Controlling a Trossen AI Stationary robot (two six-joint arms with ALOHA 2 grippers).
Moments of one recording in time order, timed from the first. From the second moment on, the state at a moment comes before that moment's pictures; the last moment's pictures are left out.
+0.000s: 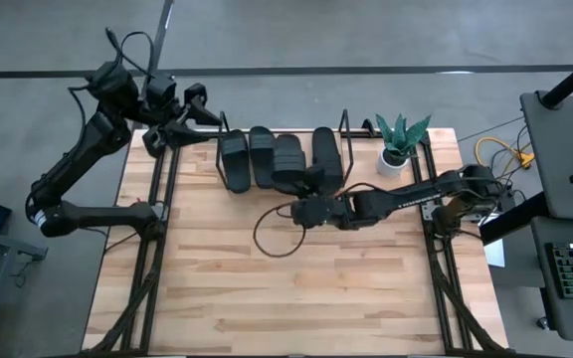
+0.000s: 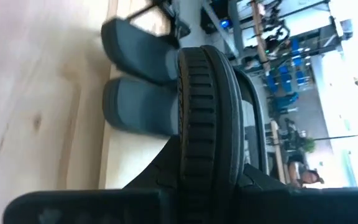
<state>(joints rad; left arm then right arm) 0.73 1.01 1.36 -0.10 1.09 -0.41 0.14 1.68 1.25 -0.18 0.81 -0.69</state>
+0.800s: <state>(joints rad) 0.73 1.01 1.23 -0.09 1.08 -0.41 -0.04 1.67 1.07 -0.06 0.57 -0.68</state>
